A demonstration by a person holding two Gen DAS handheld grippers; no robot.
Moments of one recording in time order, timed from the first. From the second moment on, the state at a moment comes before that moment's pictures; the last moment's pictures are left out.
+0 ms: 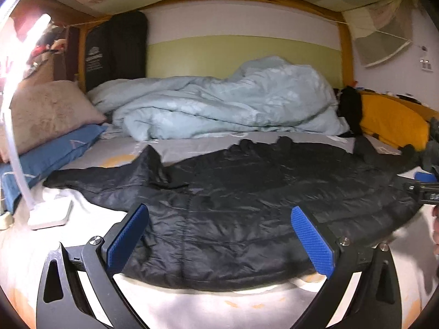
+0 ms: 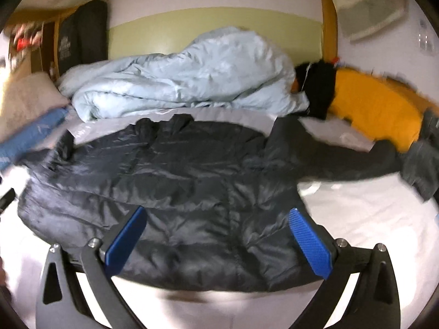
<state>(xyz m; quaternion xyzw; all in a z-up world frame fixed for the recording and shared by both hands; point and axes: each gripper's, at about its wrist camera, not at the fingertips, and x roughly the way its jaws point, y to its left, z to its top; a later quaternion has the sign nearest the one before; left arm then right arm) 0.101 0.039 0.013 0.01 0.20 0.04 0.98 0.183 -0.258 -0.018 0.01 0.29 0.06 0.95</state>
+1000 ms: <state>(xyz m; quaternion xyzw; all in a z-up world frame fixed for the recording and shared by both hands) 0.161 -0.034 0.036 0.02 0.15 -0.04 0.99 0.313 -0.497 -0.018 0.16 0.38 -0.11 0.91</state>
